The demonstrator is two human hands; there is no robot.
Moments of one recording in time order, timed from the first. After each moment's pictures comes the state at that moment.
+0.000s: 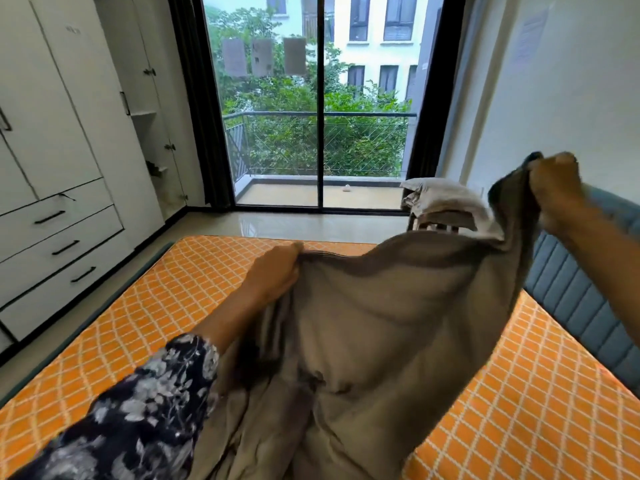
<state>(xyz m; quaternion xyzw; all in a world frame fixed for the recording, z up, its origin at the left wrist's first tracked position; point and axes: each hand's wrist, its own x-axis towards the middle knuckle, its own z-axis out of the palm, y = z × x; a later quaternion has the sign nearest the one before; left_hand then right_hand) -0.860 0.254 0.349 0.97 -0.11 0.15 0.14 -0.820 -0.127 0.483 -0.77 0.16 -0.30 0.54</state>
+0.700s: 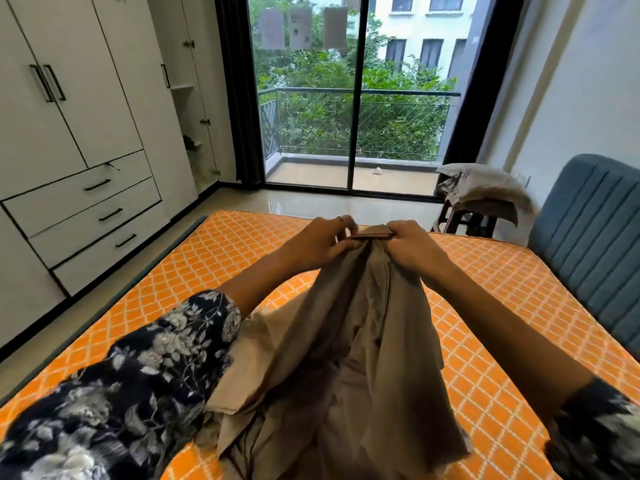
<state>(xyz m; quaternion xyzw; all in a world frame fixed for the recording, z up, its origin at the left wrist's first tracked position) -0.873 0.268 0.369 0.91 -0.27 0.16 0.26 -0.861 0.080 0.378 -0.91 -0.15 -0.04 0.38</state>
